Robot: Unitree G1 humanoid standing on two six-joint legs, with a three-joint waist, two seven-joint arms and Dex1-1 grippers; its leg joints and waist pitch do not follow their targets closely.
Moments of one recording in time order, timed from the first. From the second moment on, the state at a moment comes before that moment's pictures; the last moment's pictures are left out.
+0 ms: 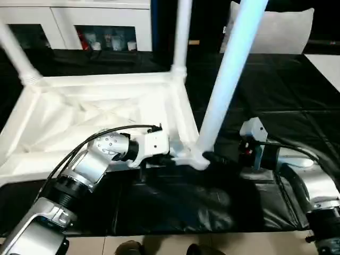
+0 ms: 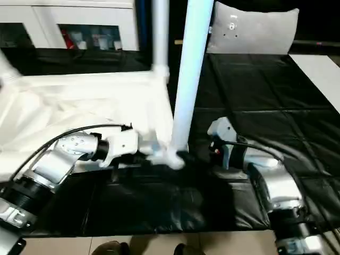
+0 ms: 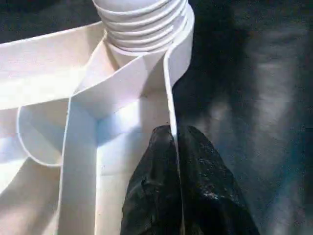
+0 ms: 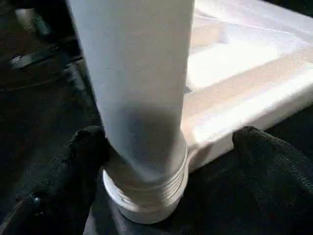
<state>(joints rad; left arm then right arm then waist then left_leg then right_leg) -0.59 0.47 -0.45 0.36 0.06 0.04 -1.23 -0.35 -0.51 0.11 0.22 0.25 0.18 1.14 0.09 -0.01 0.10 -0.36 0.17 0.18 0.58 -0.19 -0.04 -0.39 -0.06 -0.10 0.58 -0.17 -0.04</state>
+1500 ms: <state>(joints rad) -0.59 0.13 -0.33 0.42 0.13 0.41 -0.71 -0.45 -0.10 -0.02 0.36 0.14 0.38 0.36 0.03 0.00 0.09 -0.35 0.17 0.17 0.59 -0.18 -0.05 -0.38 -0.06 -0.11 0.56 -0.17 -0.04</state>
